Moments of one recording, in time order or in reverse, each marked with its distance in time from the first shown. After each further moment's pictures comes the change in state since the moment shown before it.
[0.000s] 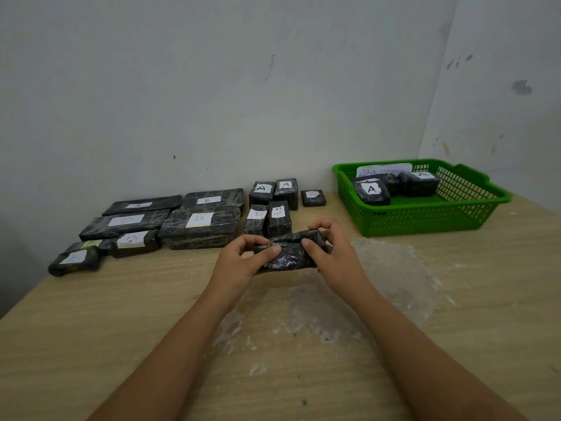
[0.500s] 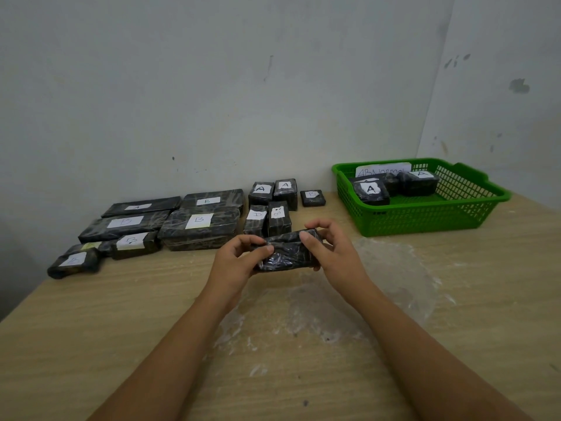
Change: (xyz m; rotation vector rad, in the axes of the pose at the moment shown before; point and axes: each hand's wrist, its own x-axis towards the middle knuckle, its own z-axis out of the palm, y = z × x) left_hand 0.005 -0.002 -0.002 -0.124 0.021 -0.029; right_hand -0.001 -0.008 -0.001 0.096 -0.026 0.024
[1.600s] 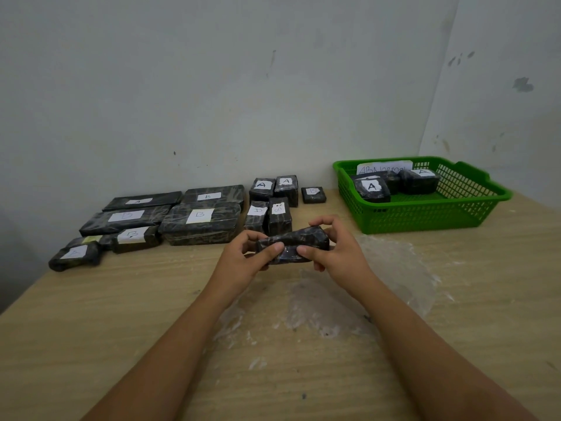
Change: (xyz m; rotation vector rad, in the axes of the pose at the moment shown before) left_hand -0.009 0.002 0.001 0.262 -0.088 0.097; right_hand 0.006 0.009 -0.008 -0.067 -0.020 0.024
